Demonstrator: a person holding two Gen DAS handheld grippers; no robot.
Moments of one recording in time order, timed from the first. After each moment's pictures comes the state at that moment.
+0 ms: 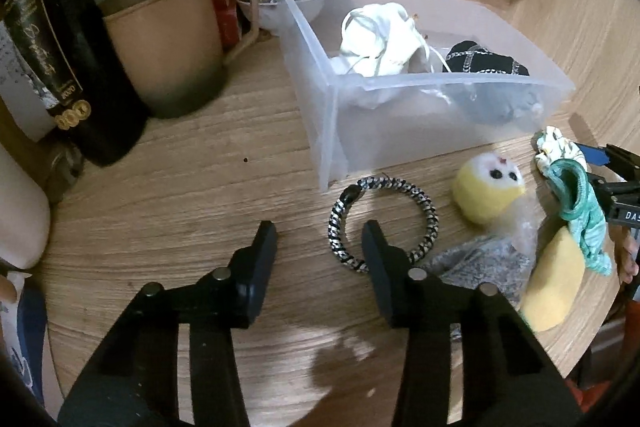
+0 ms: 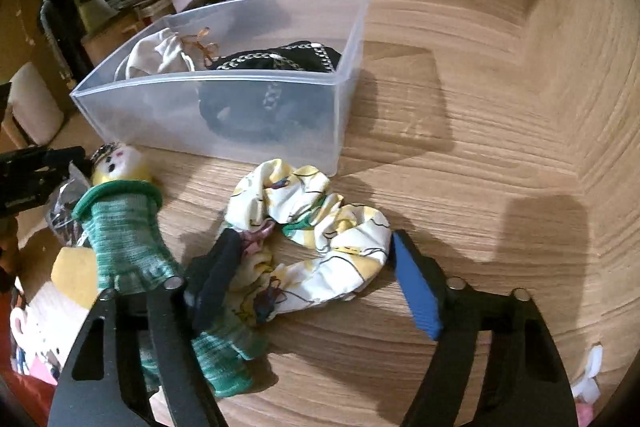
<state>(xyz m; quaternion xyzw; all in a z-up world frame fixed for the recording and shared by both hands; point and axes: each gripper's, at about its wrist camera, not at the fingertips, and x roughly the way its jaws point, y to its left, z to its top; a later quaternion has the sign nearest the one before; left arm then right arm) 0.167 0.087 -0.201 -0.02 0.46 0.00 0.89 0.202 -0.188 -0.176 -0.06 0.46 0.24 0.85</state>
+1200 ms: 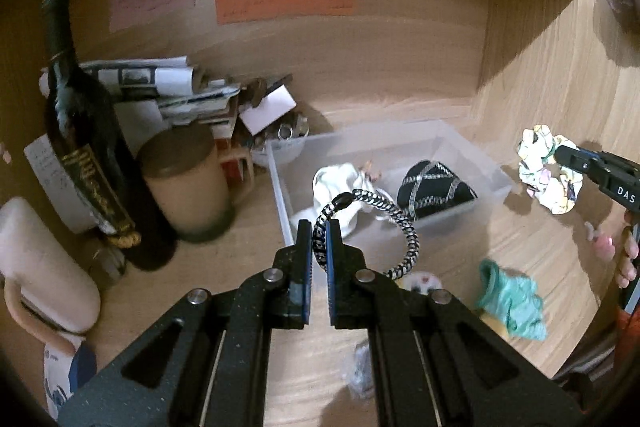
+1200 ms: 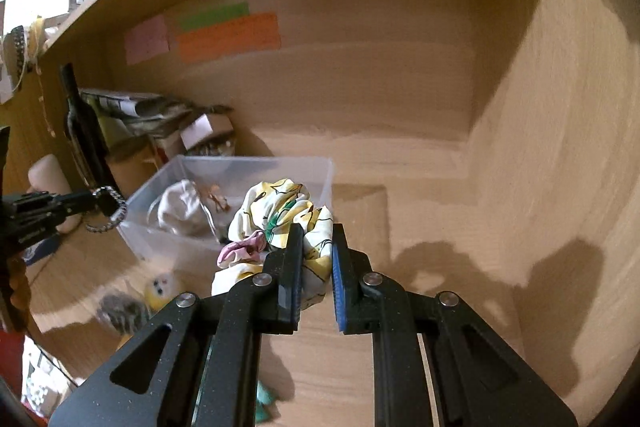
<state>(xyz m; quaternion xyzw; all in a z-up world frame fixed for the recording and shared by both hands) 0.157 0.059 -0.095 0.01 0.31 0.00 0.95 0.182 -0.213 -0.075 -0.01 0.29 0.21 0.94</state>
